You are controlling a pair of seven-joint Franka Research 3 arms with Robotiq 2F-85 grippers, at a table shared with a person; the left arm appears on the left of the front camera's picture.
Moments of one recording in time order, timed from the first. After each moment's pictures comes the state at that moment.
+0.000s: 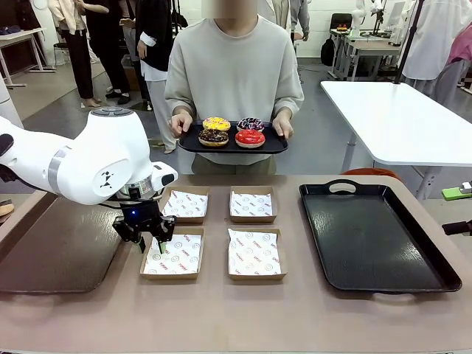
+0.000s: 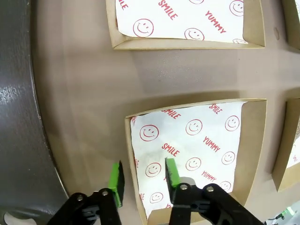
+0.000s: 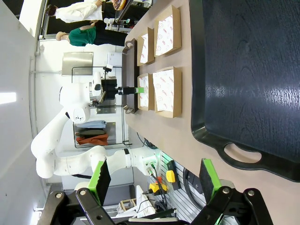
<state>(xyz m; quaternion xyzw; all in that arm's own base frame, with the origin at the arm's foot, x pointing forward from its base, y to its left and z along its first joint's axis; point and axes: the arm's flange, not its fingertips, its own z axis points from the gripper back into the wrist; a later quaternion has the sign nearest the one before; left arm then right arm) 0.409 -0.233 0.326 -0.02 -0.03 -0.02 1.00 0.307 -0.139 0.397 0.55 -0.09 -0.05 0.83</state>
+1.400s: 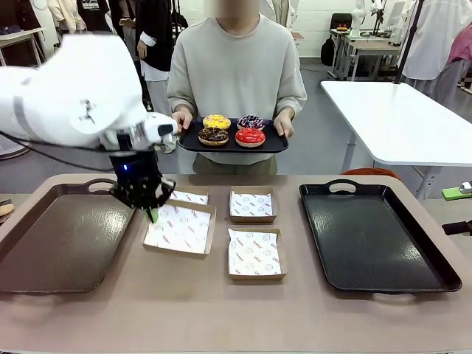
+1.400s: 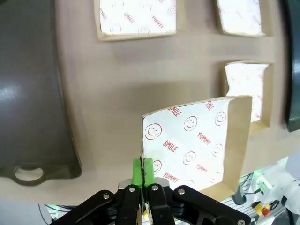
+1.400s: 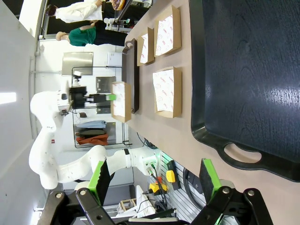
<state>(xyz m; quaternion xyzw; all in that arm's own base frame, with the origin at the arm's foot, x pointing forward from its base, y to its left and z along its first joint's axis) 0.375 -0.250 0.466 -0.04 -0.04 -0.03 1.00 0.307 -0.139 0.397 0.55 -0.09 -0.05 0.83</state>
